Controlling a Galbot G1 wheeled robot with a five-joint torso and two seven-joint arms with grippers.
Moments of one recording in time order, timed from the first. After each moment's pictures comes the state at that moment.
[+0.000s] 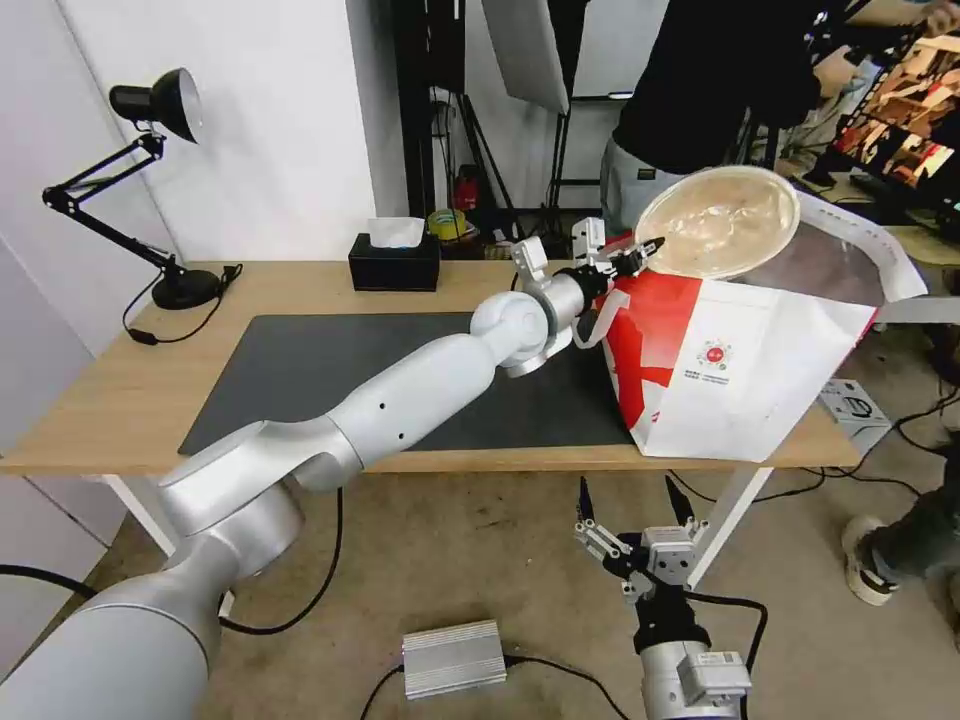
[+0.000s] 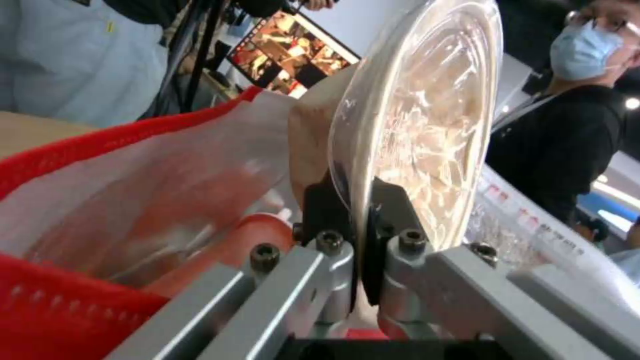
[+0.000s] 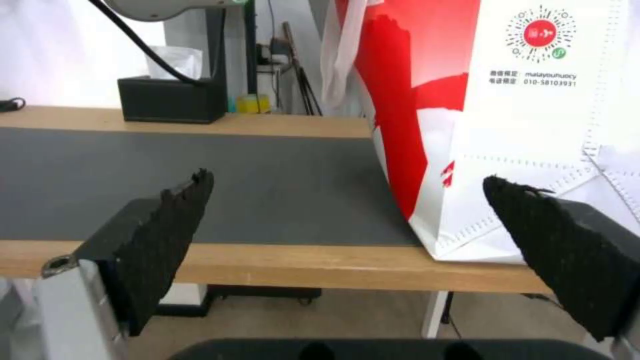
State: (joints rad) left arm -0.03 -1.45 0.60 -1.08 -1.62 0.05 0.11; right arm -1.66 1.07 0.09 2.28 0.06 0.06 0.62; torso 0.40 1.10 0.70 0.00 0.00
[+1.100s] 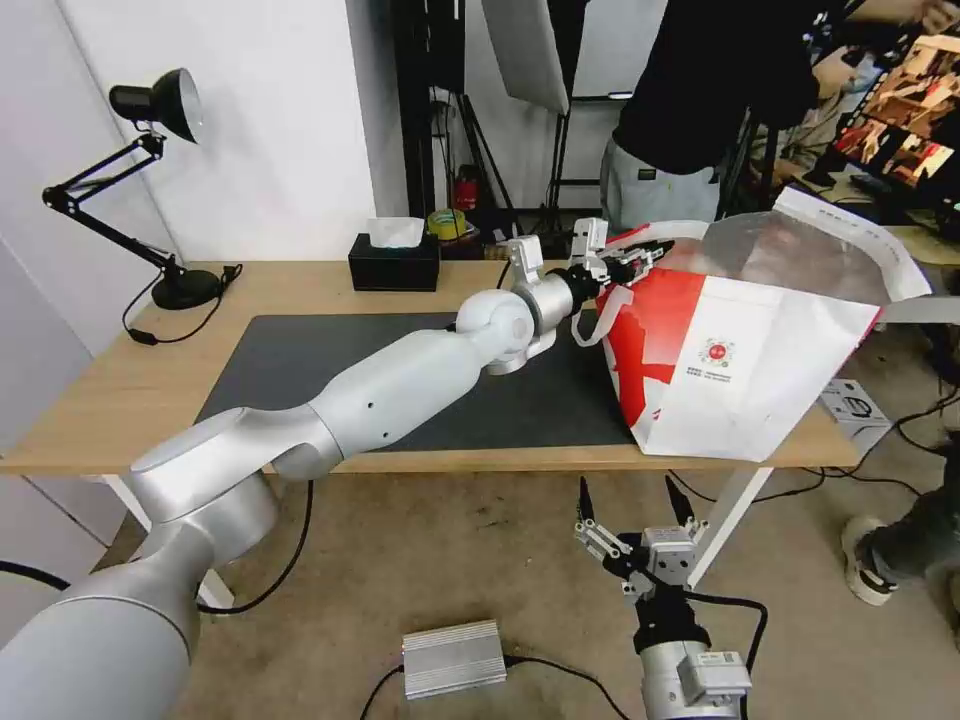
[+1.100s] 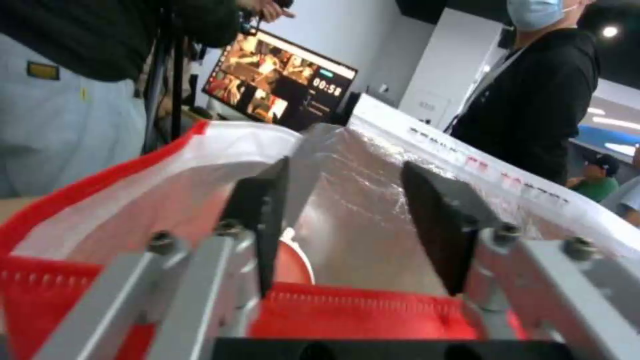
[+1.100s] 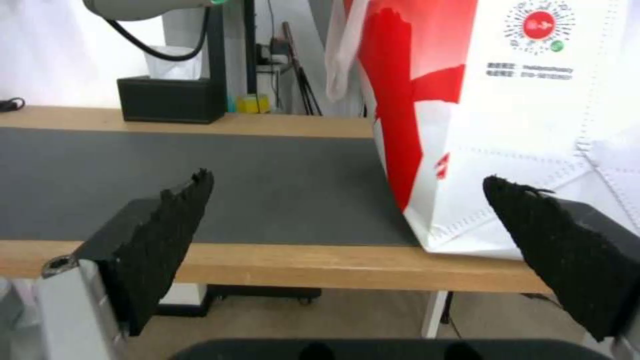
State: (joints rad) left arm -0.07 -1.41 0.67 -1.09 -1.47 -0.03 0.22; right arm -1.66 1.07 0.09 2.28 0.06 0.06 0.62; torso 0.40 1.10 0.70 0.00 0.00
